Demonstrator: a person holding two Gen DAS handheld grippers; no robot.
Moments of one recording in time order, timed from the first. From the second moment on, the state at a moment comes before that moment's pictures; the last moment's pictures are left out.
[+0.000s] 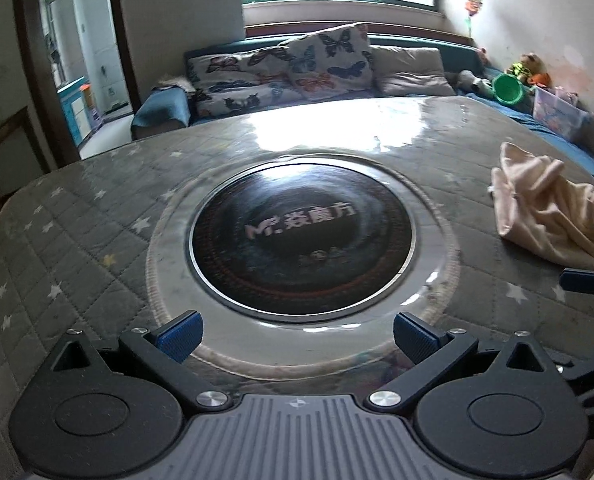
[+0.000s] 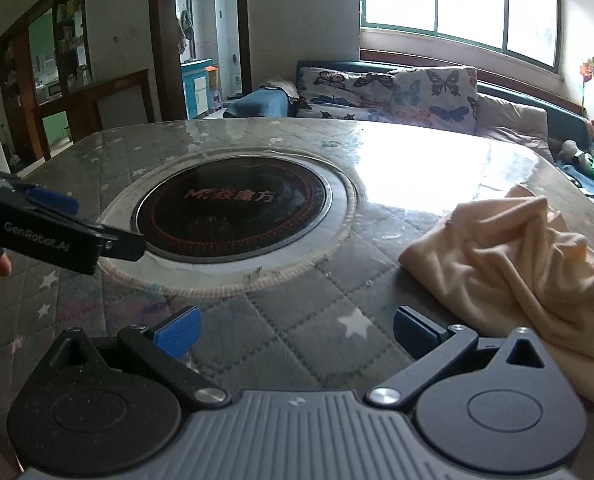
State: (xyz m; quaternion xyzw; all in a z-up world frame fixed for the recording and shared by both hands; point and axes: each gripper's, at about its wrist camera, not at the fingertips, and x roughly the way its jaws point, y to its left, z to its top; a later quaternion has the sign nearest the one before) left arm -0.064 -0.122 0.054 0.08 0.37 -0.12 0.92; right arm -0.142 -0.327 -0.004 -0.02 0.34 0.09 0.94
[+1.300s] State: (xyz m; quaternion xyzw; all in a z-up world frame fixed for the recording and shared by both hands) left arm -0.075 -0.190 0.047 0.12 0.39 -0.21 0.89; right arm -0.169 -0.380 -0.034 0.01 0.38 0.00 0.93
